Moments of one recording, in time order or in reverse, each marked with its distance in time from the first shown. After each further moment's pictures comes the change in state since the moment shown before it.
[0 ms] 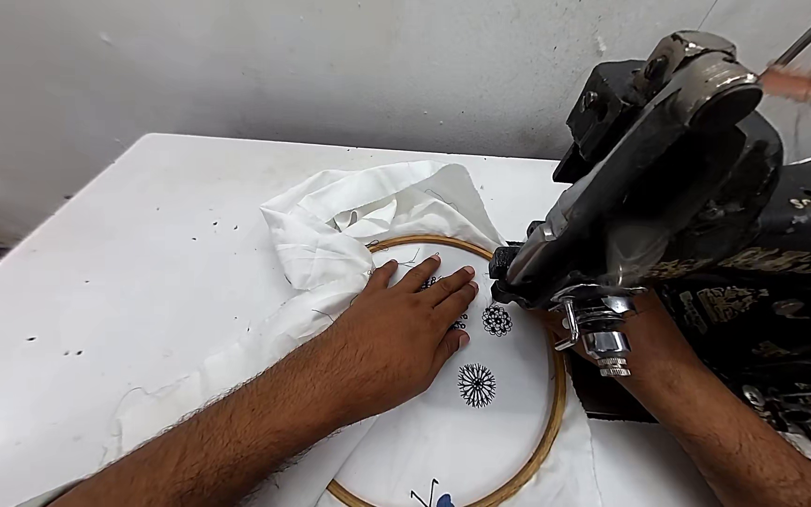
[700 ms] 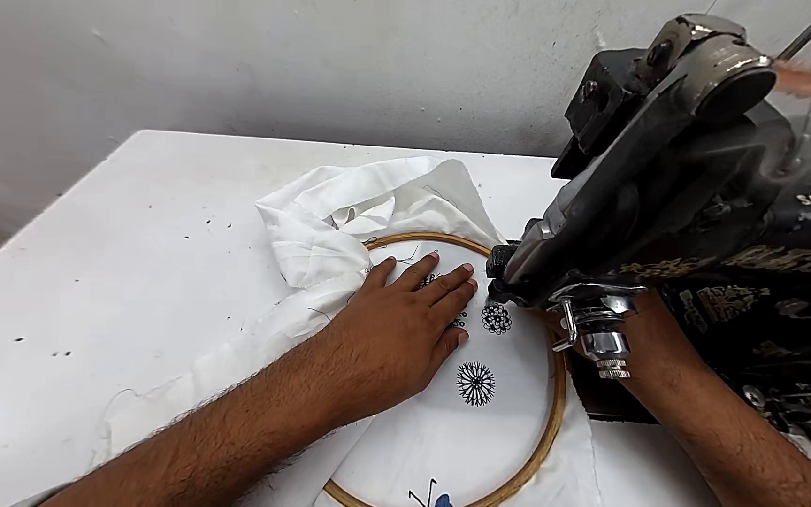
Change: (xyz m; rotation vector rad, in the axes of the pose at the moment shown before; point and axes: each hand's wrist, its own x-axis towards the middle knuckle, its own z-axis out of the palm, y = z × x) left_hand 0.001 0.000 0.003 0.006 0.037 0.012; right_hand 0.001 0.002 0.001 0.034 0.056 -0.046
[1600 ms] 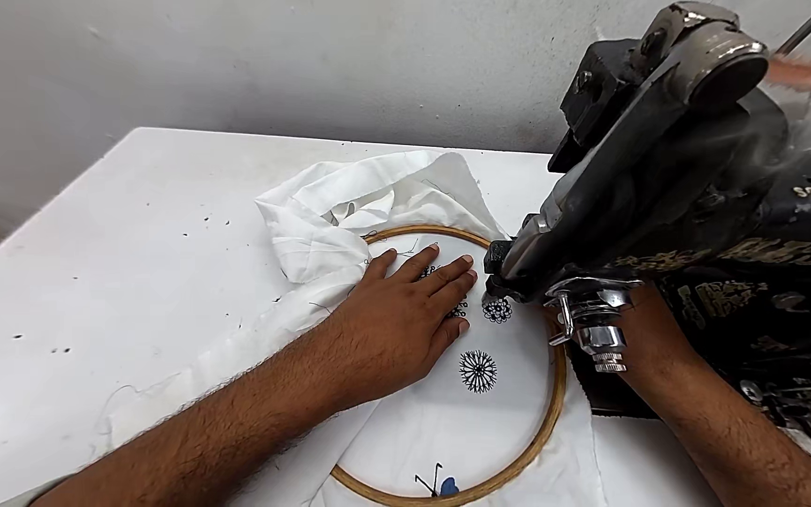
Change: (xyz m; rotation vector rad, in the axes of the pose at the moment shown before) left_hand 0.004 -0.003 0.004 -0.014 0.034 0.005; right_hand 0.002 -0.002 -0.001 -0.039 -0.033 0.070
